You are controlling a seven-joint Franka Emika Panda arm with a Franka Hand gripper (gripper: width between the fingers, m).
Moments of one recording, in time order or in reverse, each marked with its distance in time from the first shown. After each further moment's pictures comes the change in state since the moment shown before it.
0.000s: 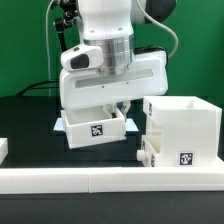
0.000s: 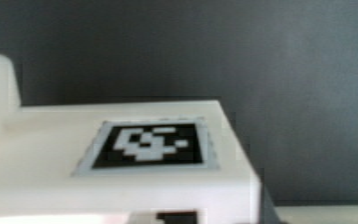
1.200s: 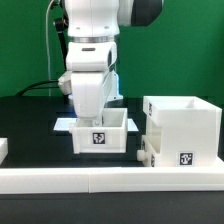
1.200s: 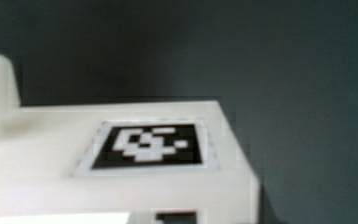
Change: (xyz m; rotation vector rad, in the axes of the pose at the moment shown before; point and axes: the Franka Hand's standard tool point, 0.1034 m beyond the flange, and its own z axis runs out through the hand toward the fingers) arm 0.005 0.040 -0.008 -0.088 -0.050 -1.273
